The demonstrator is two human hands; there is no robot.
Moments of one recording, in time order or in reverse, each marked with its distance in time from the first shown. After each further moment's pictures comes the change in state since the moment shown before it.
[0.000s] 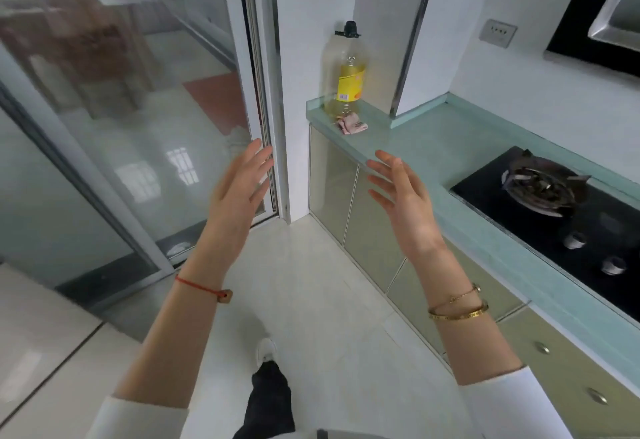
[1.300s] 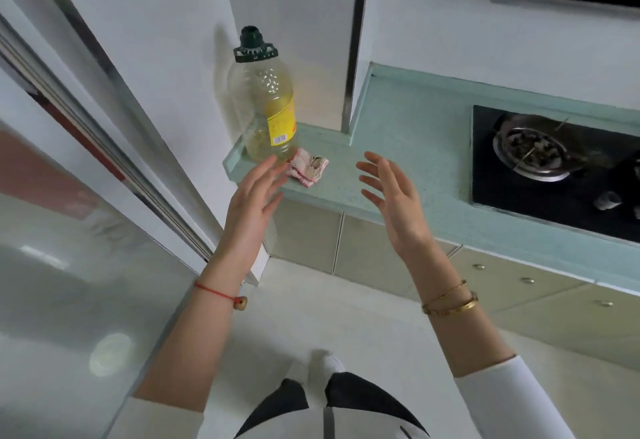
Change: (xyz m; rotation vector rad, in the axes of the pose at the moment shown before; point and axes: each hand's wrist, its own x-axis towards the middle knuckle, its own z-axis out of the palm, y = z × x) left_hand 0.523 -0.094 -0.004 0.078 -0.484 -0.392; right_hand 0.406 0.062 0.104 -0.022 0.600 0.032
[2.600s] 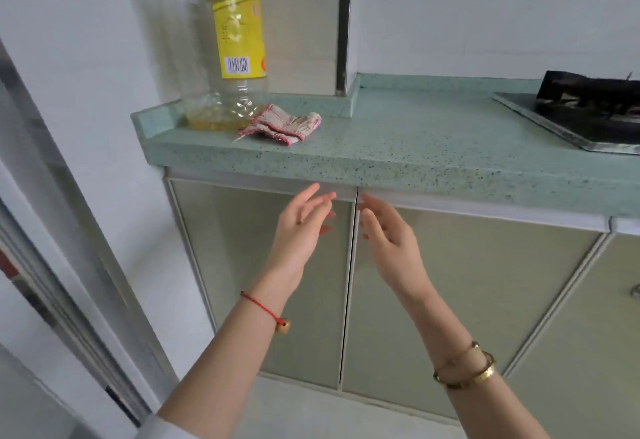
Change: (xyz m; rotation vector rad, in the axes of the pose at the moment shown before) left_hand 0.207 -0.396 -0.018 0.098 -0.192 0.279; right_hand 0.157 0.414 -0.029 -0.318 0.160 -0.496
